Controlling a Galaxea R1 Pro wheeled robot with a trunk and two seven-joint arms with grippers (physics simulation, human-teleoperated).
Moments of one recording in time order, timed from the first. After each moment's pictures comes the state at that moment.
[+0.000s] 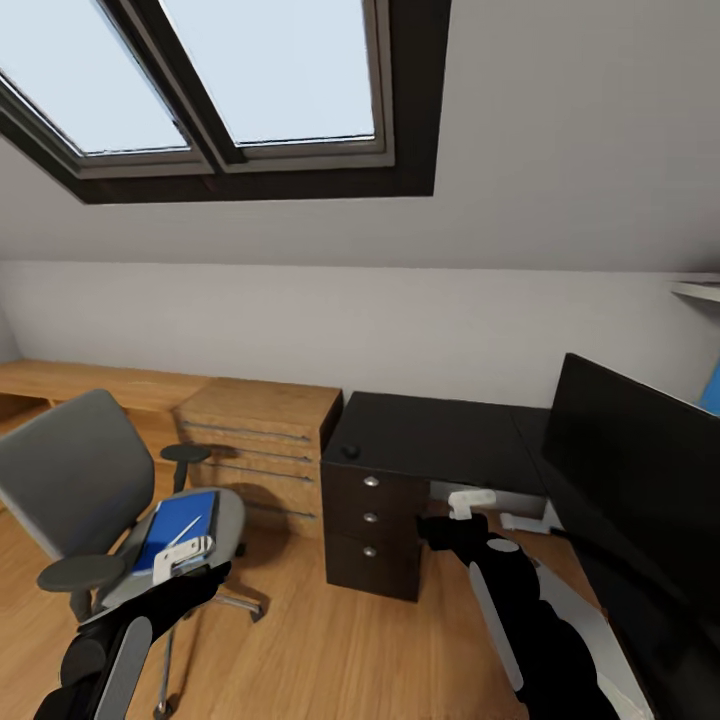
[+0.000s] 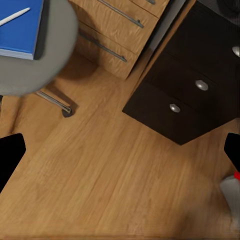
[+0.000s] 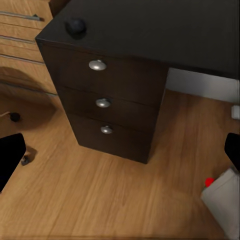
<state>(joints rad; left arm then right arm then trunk) -0.15 0.00 0.19 -1.53 0.34 0.76 0.11 -0.35 0.09 0.11 -1.40 0.02 0.69 -0.02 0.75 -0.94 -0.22</state>
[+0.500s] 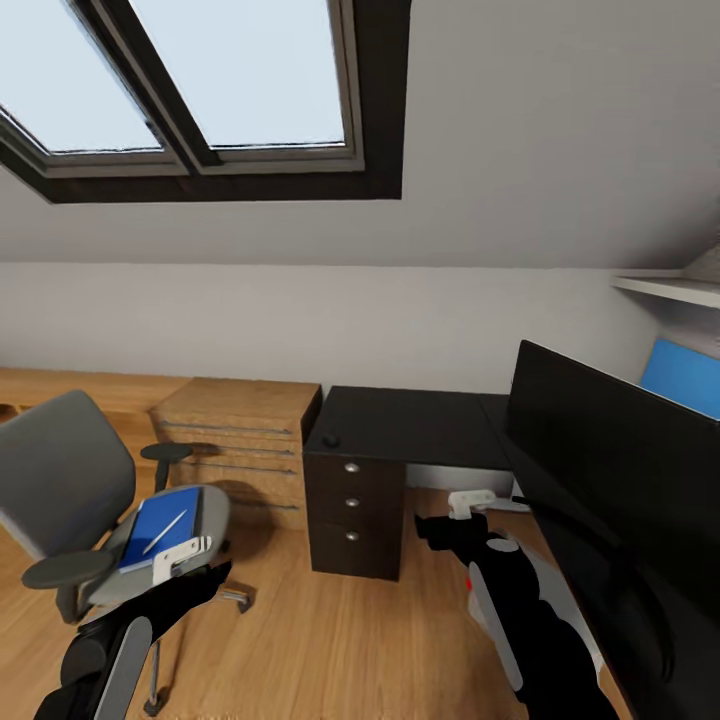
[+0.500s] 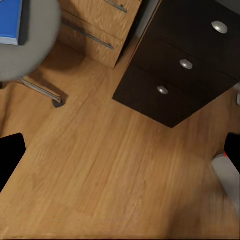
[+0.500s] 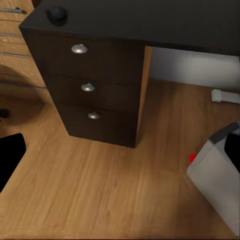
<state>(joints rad) -0.15 0.00 0.19 -1.53 0.34 0.76 0.11 -0.35 0.09 0.11 -1.40 0.02 0.69 -0.02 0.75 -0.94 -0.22</state>
